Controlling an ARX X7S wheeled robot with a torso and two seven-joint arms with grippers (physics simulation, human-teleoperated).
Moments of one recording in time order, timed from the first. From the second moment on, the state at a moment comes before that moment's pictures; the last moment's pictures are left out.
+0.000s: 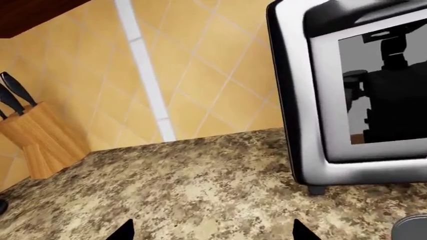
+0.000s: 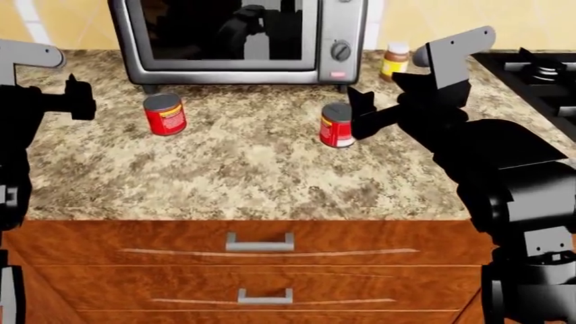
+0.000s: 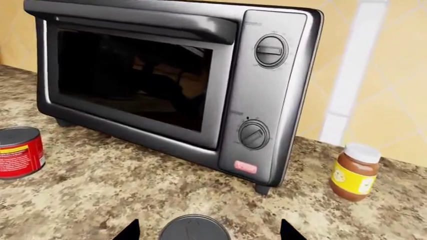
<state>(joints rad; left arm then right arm) -1.07 -0.53 0.09 -0.47 -0.08 -0.56 0.06 1.02 0.34 -0.20 0.10 0.37 0.85 -0.29</state>
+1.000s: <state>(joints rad) -1.04 -0.54 0.09 -0.48 -0.09 -0.55 0.07 0.97 0.35 -0.27 -0.02 0.41 0.97 -0.26</state>
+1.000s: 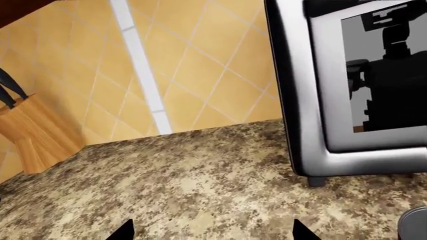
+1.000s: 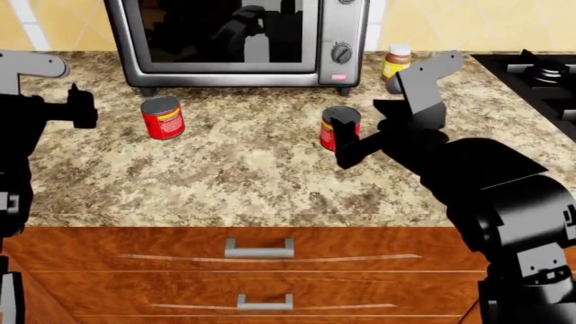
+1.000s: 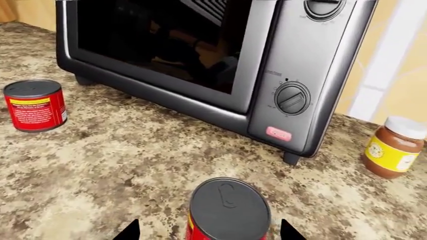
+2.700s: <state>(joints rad) -1.07 -0.53 0.13 -0.53 -0.08 -0.52 0.07 1.07 0.23 -0.33 0.59 0.33 0.60 -0.35</state>
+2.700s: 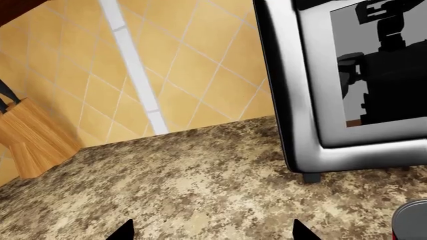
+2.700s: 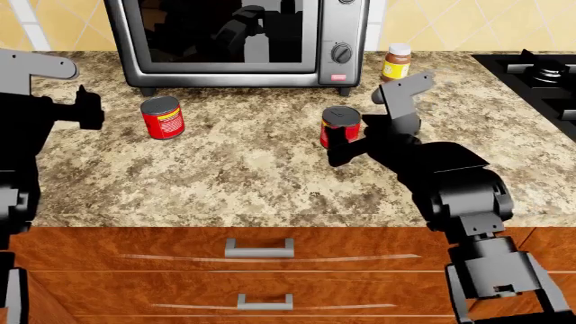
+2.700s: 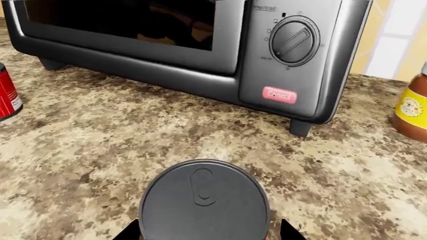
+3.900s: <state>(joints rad) -1.02 -0.54 0.12 -0.40 -0.09 -0.60 0.05 1.22 0.42 -0.19 -0.18 0.50 1.25 -0.12</state>
